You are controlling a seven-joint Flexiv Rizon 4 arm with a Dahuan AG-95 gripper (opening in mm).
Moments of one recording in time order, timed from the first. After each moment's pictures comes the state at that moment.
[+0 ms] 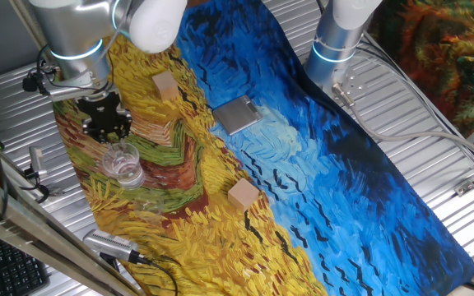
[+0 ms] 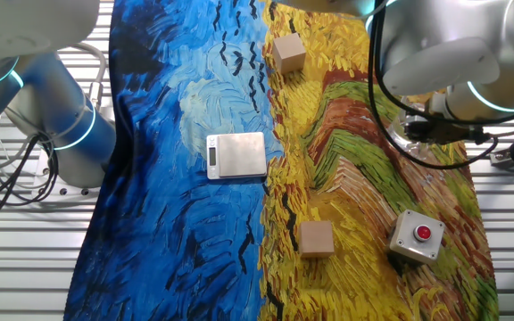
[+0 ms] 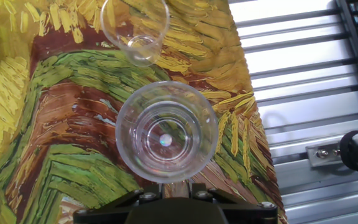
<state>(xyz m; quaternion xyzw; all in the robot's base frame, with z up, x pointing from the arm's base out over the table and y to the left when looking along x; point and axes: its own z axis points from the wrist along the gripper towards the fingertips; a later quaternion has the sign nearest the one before) 0.678 -0.012 0.105 -0.65 0.75 0.05 0.09</state>
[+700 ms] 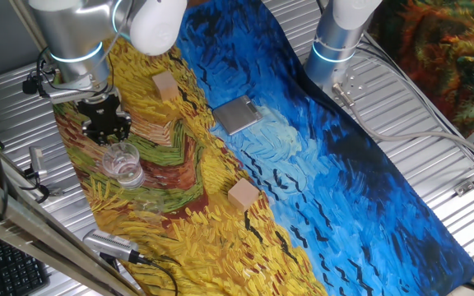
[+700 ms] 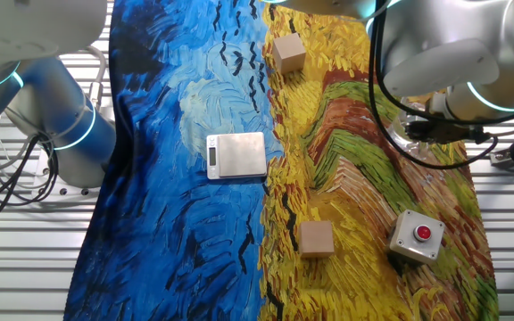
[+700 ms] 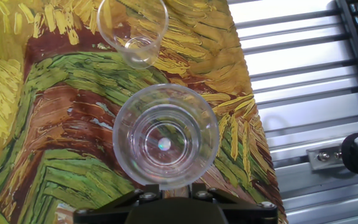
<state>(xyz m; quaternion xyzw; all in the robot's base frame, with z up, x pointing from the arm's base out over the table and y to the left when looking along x) 0.681 -0.009 0.102 -0.65 0.75 0.04 0.09</state>
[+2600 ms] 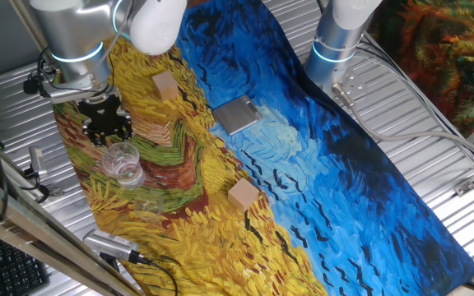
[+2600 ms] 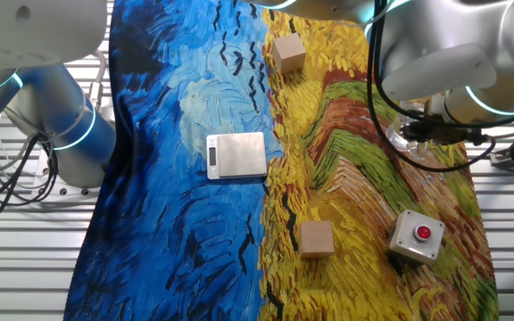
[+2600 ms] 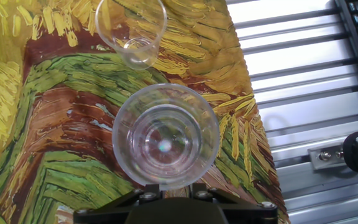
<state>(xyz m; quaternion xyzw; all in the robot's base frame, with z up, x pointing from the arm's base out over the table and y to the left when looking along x) 0.679 -0.009 0.099 -0.65 0.75 0.05 0.09</state>
